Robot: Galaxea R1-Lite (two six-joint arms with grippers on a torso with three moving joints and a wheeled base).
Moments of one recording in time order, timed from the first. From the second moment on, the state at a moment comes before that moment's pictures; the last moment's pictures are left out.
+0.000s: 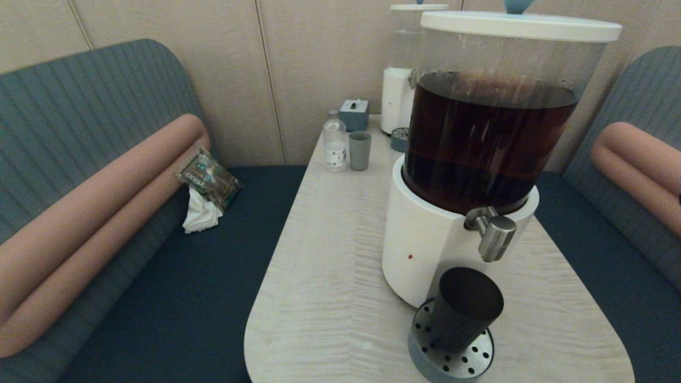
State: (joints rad) left arm 0.00 0.00 0.00 -0.01 -0.02 0.03; right arm 0.42 1.19 -1.49 0.86 -0.18 0.31
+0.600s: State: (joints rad) left arm 0.00 0.00 0.00 -0.01 -0.02 0.03; right arm 0.50 1.33 -1.47 0.79 -0.05 0.31
